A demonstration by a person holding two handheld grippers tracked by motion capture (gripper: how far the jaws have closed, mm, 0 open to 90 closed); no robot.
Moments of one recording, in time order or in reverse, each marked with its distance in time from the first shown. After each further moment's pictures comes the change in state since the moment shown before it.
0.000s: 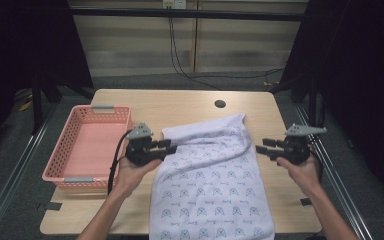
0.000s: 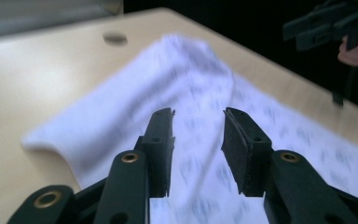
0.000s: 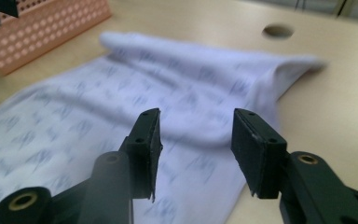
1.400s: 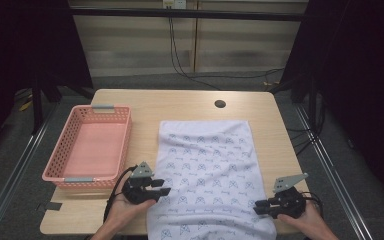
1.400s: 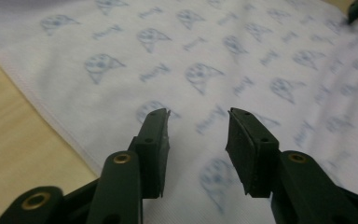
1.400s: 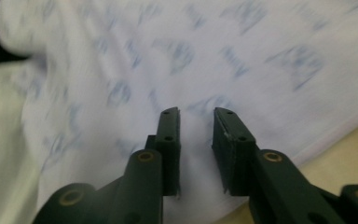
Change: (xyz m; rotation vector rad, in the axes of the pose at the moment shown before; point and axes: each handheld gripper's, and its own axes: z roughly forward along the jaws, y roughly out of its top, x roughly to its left) left arm -0.015 -0.074 0.001 0.216 0.013 0.003; right arm 0.063 -0.099 -0.012 0.358 0.275 -0.106
